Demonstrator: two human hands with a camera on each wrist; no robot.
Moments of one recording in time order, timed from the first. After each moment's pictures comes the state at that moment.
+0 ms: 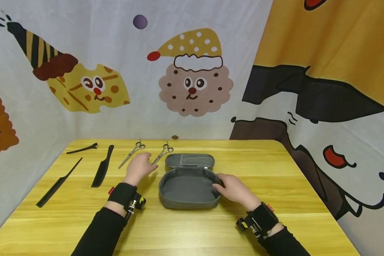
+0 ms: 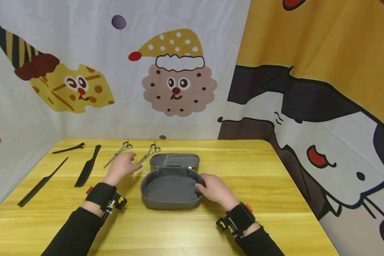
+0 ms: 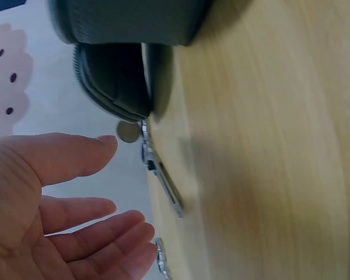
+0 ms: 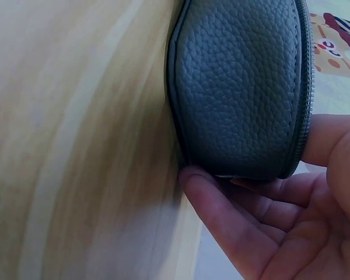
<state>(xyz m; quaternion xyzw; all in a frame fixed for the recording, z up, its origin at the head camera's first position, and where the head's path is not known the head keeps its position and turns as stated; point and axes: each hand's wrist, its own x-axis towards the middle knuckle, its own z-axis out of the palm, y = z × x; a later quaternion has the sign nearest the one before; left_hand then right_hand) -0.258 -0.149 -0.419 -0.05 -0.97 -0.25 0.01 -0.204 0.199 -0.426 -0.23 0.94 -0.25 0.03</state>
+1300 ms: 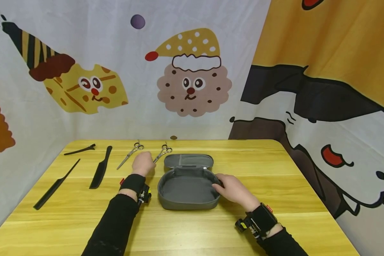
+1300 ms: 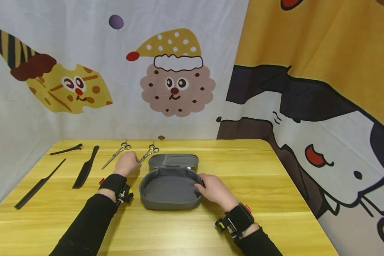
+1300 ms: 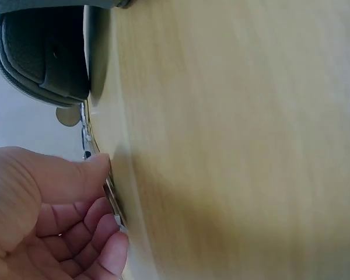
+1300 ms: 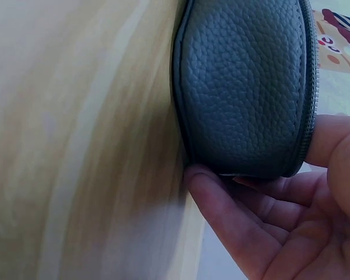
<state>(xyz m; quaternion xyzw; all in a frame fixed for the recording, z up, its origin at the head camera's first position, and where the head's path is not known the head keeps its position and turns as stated) -0.297 -0.137 -0.439 0.02 -0.98 -0.21 -0.04 -0.203 0.199 -0.428 -0.22 0.94 -0.26 0.03</state>
